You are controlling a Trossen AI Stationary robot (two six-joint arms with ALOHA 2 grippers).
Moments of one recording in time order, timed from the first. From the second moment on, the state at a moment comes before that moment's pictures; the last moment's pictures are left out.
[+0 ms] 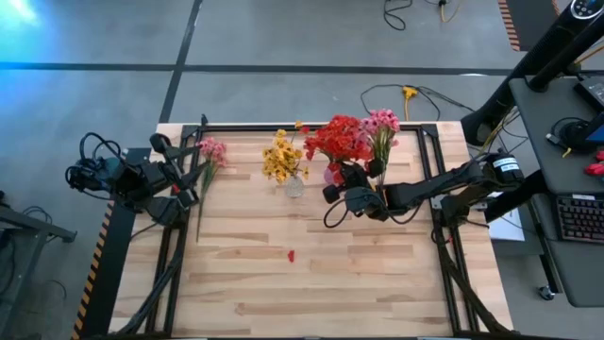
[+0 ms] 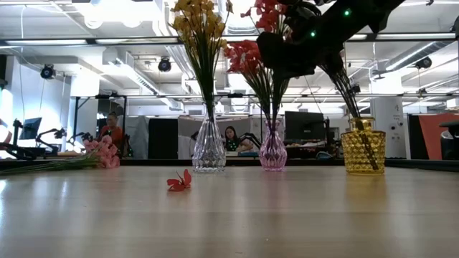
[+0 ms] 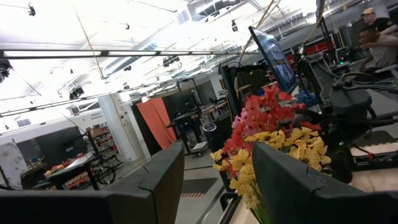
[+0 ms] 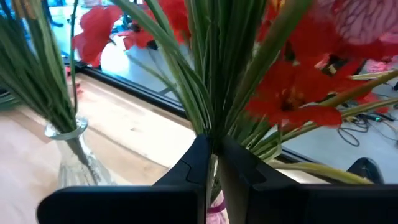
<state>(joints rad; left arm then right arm) -0.38 0.28 0.55 0.10 -0.78 0.62 0.11 1.52 0.86 0.13 1.11 0.40</state>
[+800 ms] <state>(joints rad) -0.38 0.28 0.55 0.10 -0.78 0.62 0.10 1.52 0.86 0.10 1.04 0.39</state>
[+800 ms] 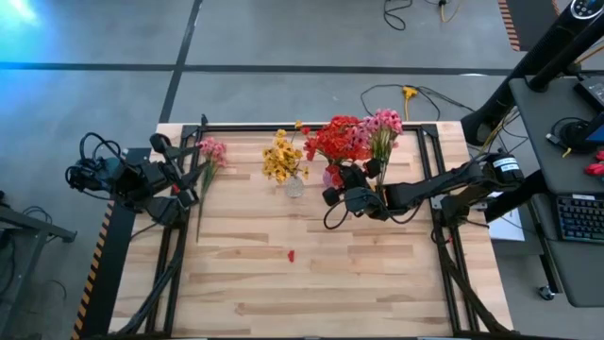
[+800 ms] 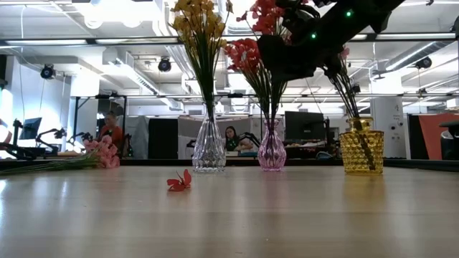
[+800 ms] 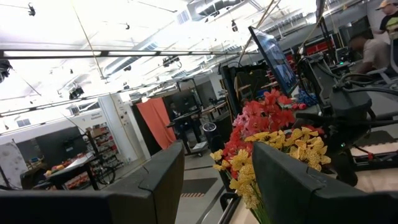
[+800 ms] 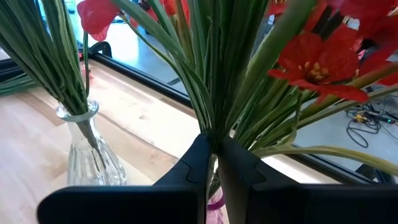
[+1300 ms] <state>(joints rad) -0.38 0.28 0.55 0.10 -0.78 0.62 0.10 1.53 0.86 0.08 1.04 0.40</state>
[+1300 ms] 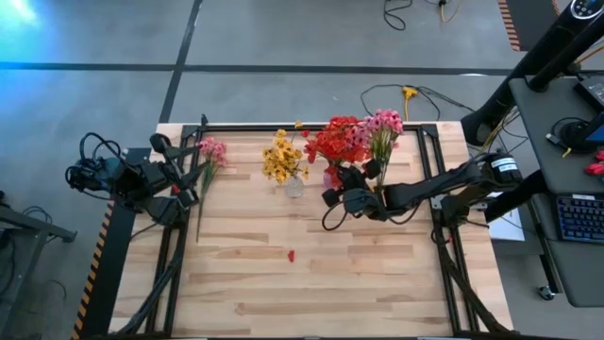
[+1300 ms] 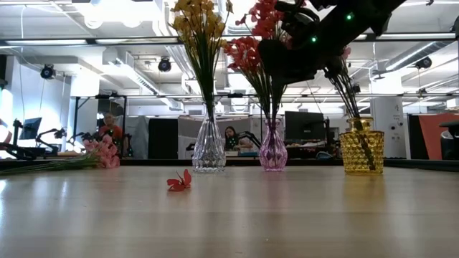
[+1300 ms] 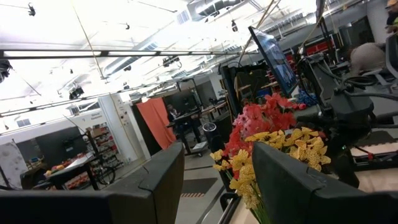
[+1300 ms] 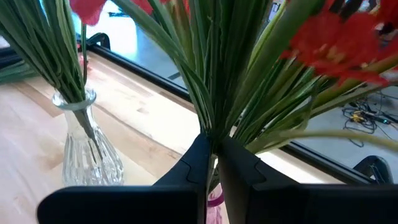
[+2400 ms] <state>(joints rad) -0.38 0.28 0.55 0.10 -0.78 0.61 0.10 1.57 0.86 0.06 1.04 0.42</state>
